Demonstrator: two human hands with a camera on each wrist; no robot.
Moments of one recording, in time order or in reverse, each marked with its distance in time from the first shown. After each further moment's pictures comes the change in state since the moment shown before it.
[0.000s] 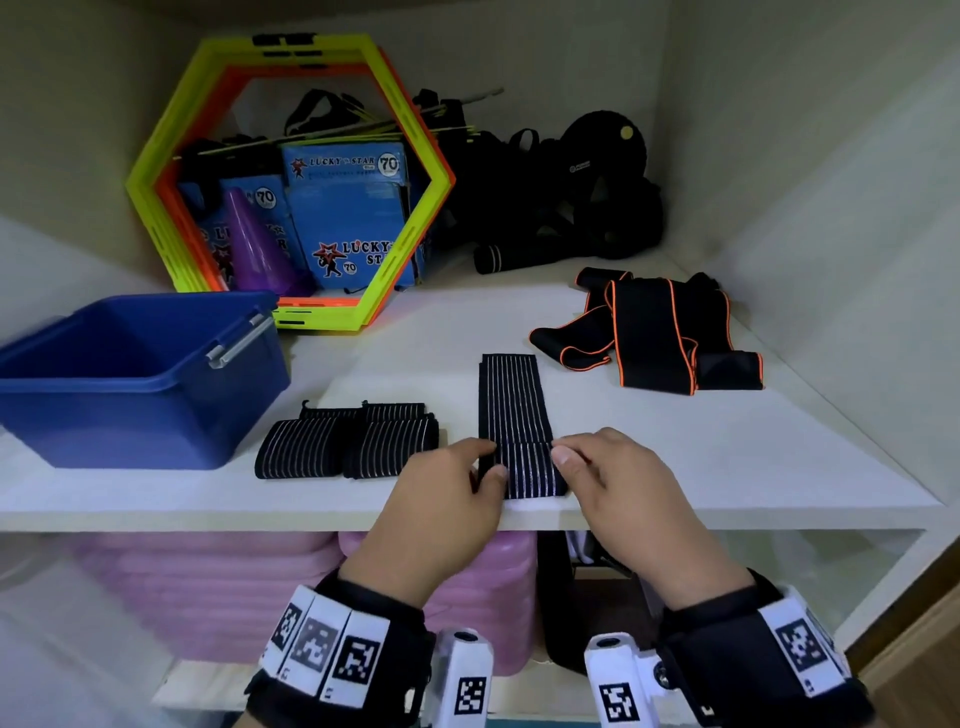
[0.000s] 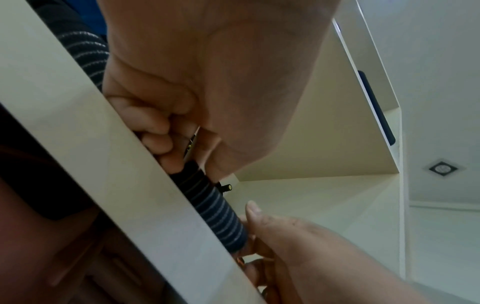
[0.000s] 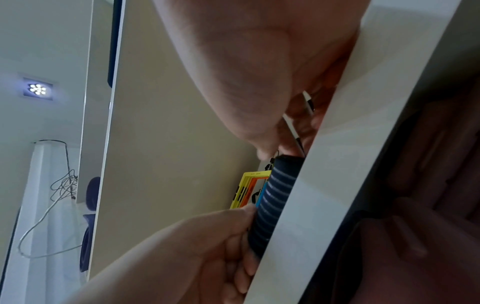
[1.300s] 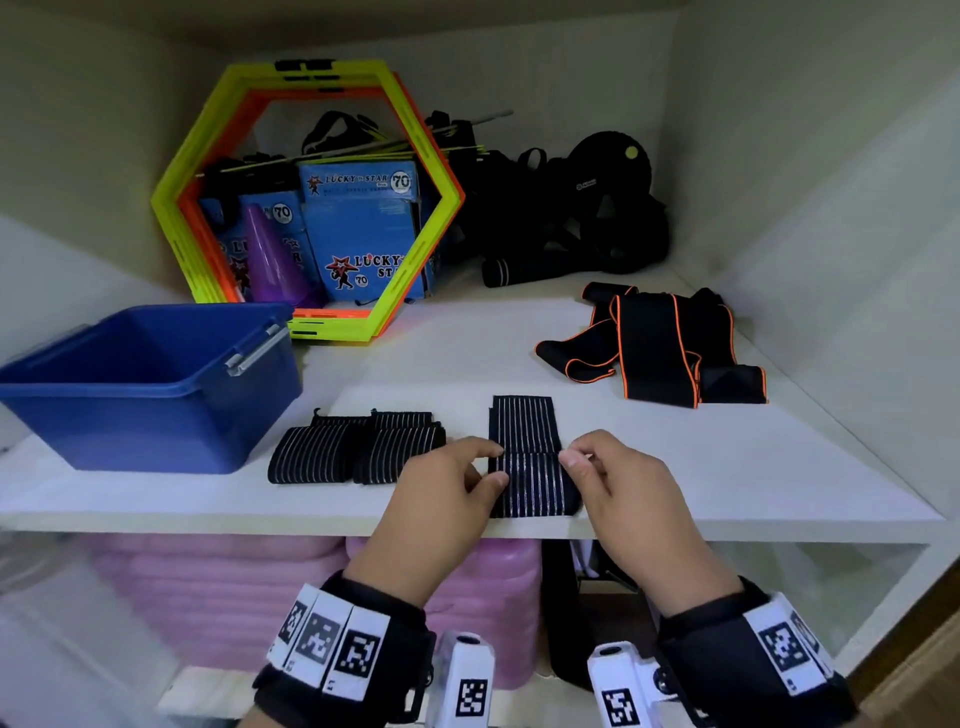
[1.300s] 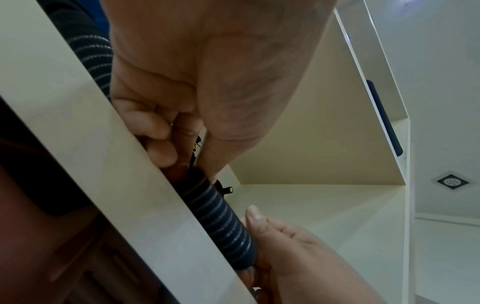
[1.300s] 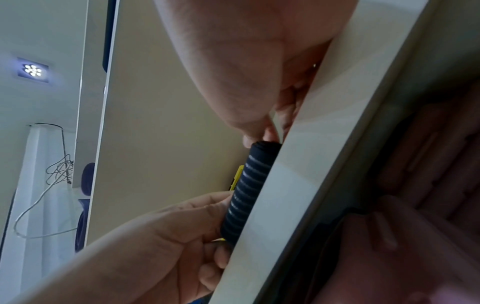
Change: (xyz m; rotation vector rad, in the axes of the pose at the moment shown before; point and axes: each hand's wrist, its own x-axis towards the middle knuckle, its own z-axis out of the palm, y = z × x) left_hand 0.002 -0.008 0.000 -0.066 0.069 -0.037; right_hand 0.000 0.003 0.004 0.088 0.103 -0.013
